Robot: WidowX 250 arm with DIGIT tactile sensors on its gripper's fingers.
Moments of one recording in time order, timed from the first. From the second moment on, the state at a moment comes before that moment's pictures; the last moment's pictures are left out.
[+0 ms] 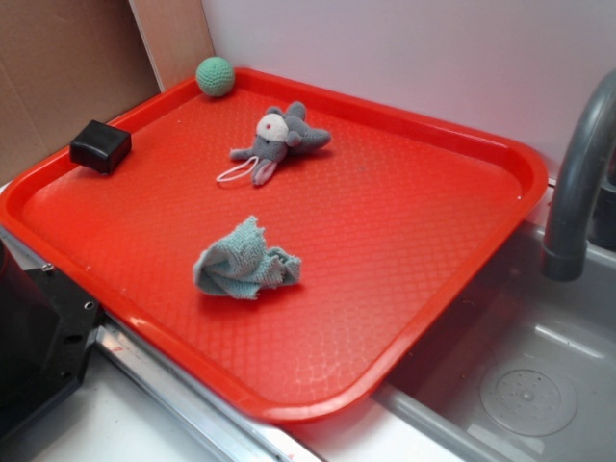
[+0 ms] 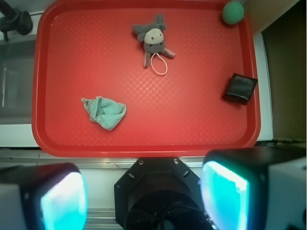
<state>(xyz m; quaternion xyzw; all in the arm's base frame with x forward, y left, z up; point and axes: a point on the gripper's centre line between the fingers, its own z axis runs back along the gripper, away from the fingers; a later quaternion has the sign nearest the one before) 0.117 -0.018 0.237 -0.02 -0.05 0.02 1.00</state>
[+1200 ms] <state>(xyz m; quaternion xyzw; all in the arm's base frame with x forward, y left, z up) 0.182 0.099 0.074 0.11 -0.01 0.22 0.97</state>
